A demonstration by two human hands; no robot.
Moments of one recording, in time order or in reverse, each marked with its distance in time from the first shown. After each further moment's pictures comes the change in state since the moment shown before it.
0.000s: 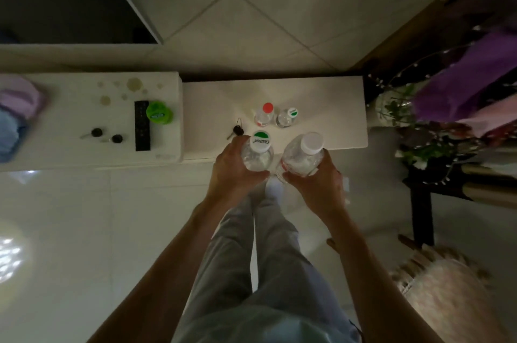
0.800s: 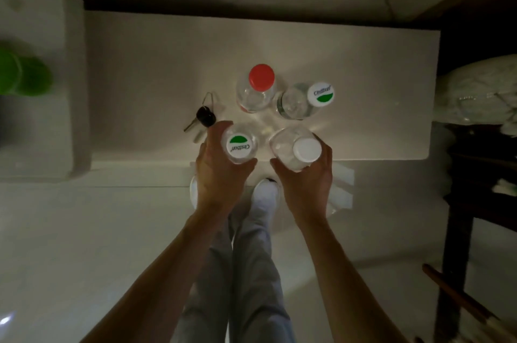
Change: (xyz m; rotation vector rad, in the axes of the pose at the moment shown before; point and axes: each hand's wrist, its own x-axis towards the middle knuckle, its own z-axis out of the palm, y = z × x) left_hand 0.202 -0.189 0.212 -0.068 0.238 -0.144; right_hand 0.215 0.205 0.187 0.166 0.278 -0.145
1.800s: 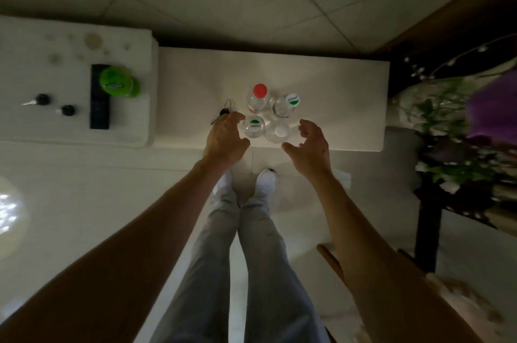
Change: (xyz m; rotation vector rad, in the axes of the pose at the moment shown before) left_hand -0.053 0.113 -0.107 0.353 -0.240 0.052; right_hand 0.002 -0.124 -0.113 -0.228 -0.413 0.210
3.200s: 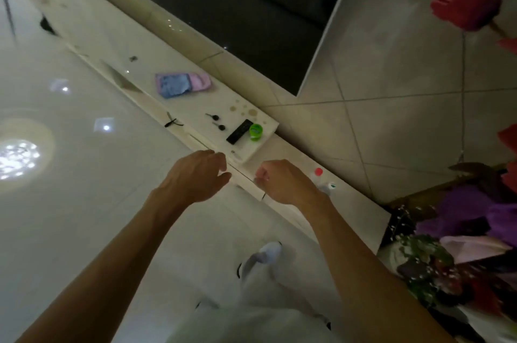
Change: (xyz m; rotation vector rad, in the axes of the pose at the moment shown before) left_hand -0.481 -0.048 -0.193 0.207 0.430 -0.104; right_hand -0.396 -0.194 -0.044 -0.867 -0.489 -0.957
